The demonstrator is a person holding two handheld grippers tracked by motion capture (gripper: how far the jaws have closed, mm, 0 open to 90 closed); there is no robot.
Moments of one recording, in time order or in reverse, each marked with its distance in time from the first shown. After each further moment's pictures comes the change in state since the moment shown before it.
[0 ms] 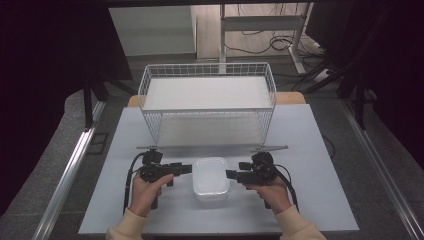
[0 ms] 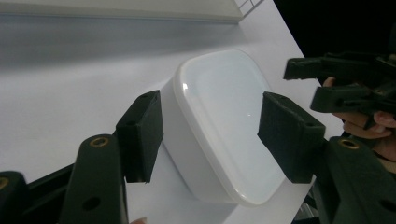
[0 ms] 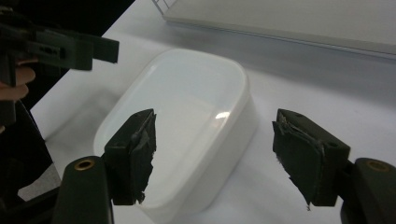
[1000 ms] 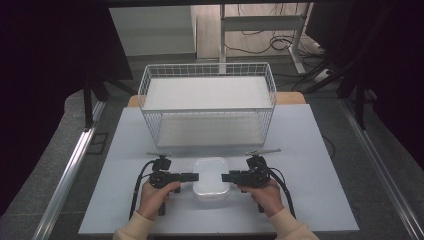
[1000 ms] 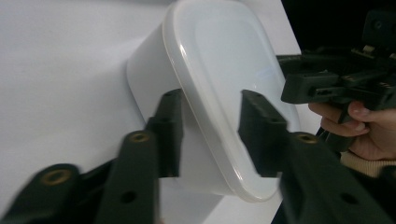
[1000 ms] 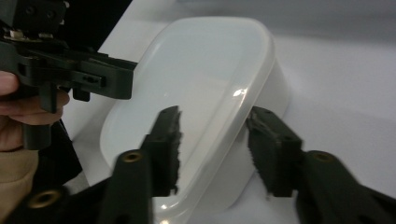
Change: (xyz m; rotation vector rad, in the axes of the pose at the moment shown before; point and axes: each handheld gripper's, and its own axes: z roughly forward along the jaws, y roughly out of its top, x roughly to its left) left arm 0.011 -0.018 0.025 0.081 -0.082 -0.101; right arm -0.009 -0.015 0.021 0.068 0.100 0.138
